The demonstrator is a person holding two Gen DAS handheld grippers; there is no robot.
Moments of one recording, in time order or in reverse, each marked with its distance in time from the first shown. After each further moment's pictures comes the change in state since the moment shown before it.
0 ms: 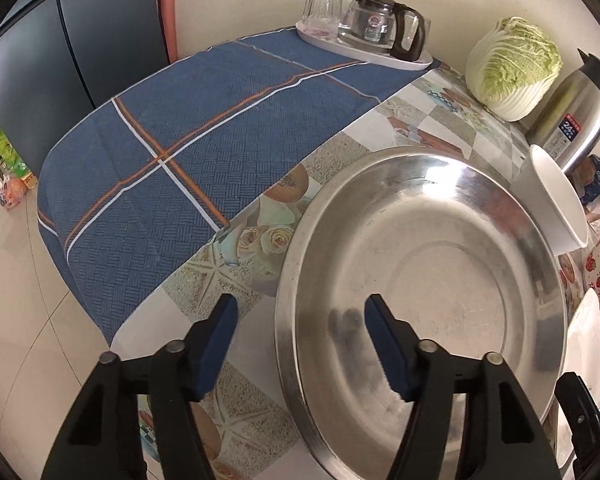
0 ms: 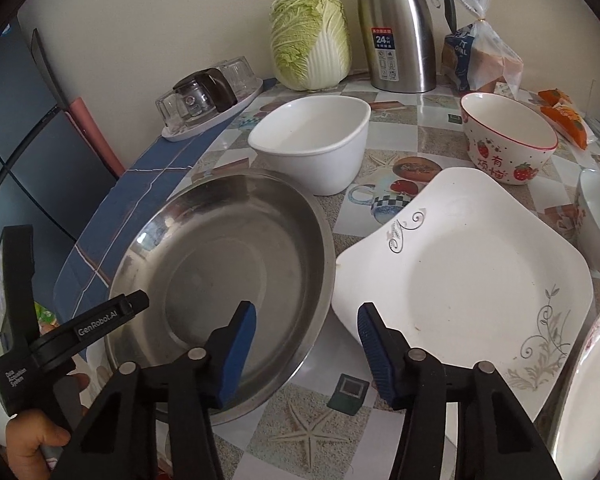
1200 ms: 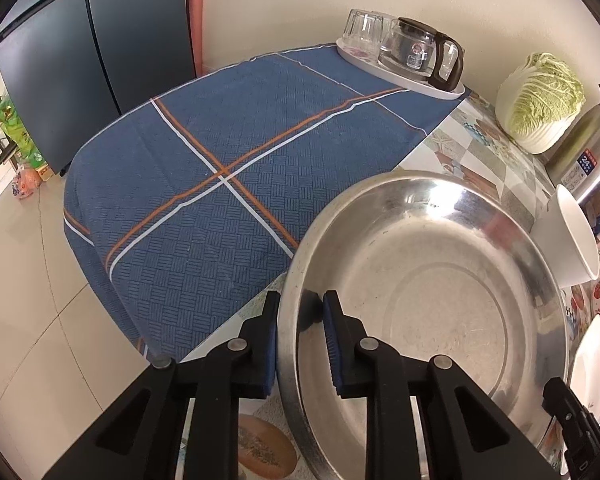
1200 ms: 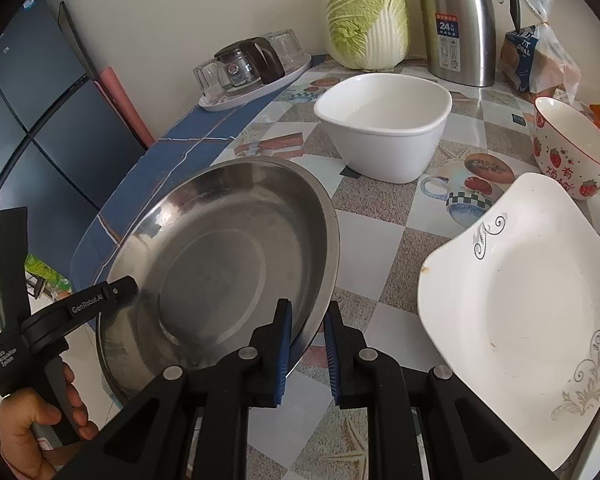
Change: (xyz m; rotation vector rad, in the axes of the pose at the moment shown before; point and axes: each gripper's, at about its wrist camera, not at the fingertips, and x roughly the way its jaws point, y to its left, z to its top) left arm -0.016 0.045 0.015 -0.045 -0.053 0.035; right arm 0.031 0.029 0.003 -0.094 0.069 0.097
